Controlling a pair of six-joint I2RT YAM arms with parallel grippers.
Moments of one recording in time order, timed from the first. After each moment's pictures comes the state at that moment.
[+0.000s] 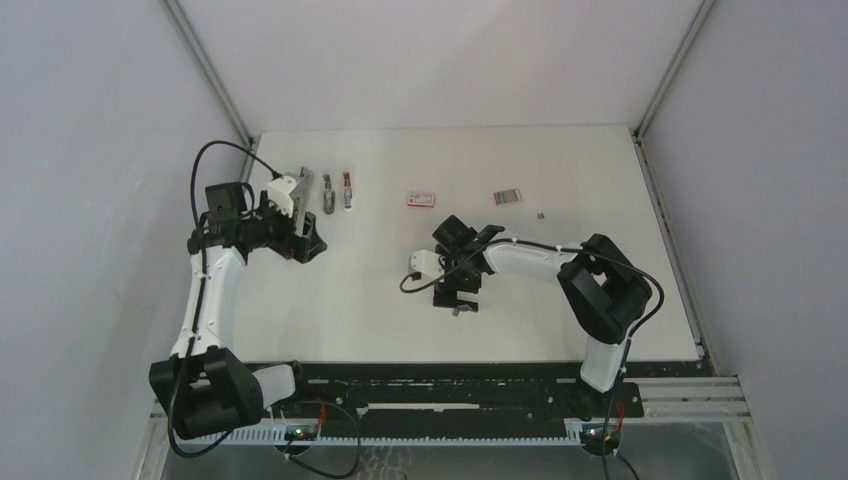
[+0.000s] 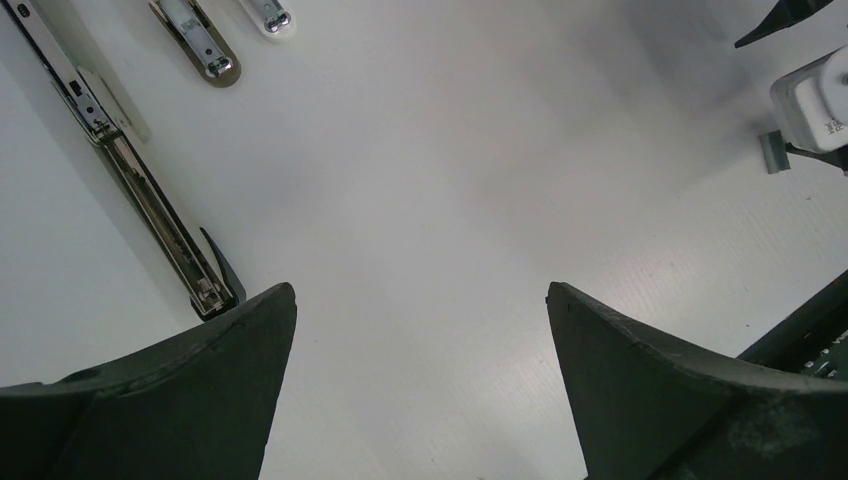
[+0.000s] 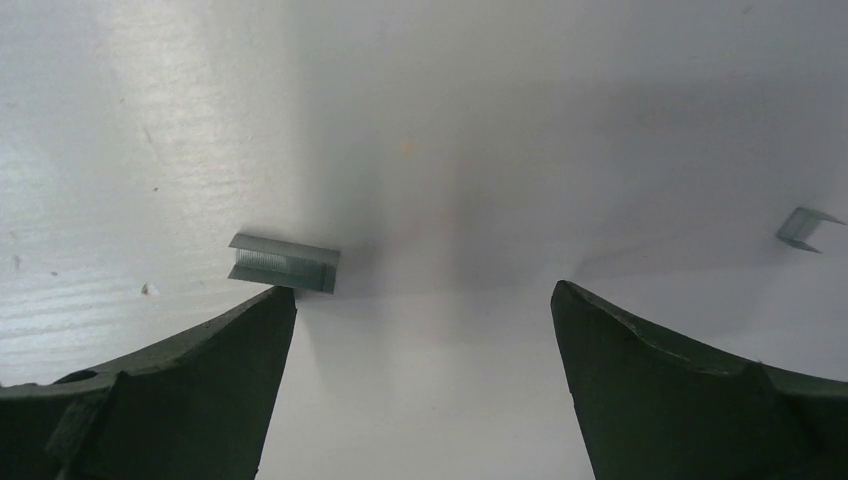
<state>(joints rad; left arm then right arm) 0.22 1.19 1.03 -0.72 0.66 0.50 0.79 1.82 1.15 -0.63 -0.16 -0.72</state>
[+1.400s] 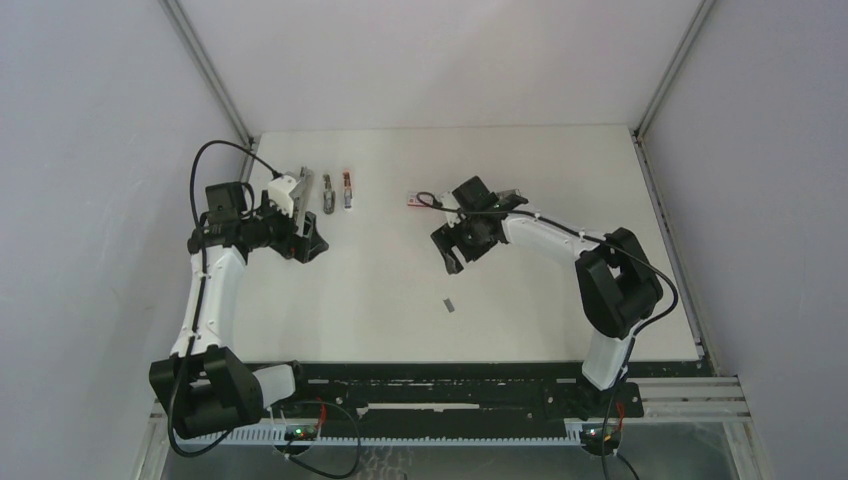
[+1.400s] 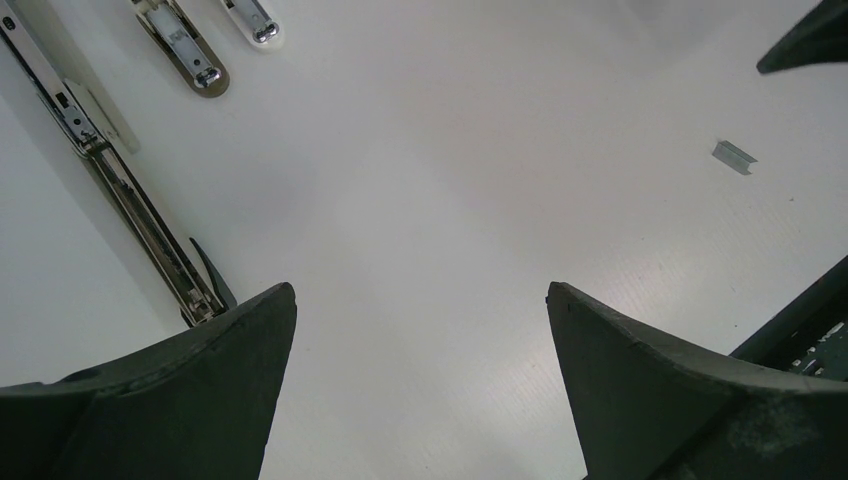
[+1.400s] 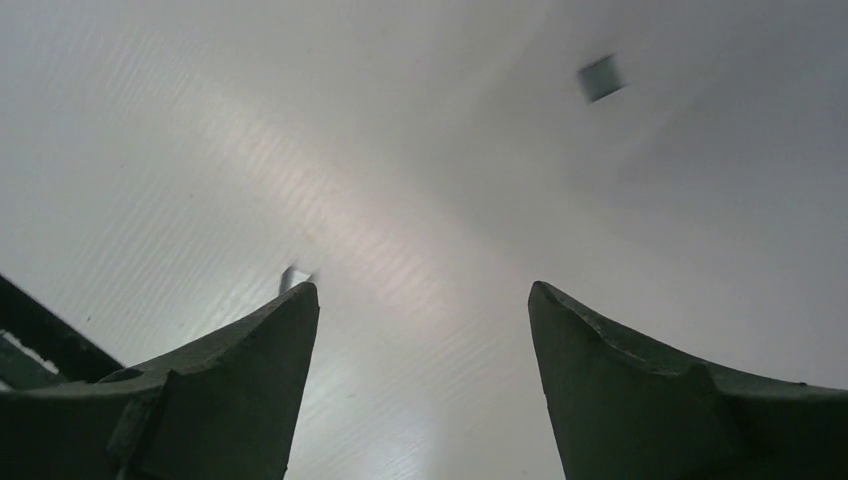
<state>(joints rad) 0.22 1.19 1.03 -0.72 0.69 0.50 0.61 1.81 1.33 -0.62 -0.20 -0.05</state>
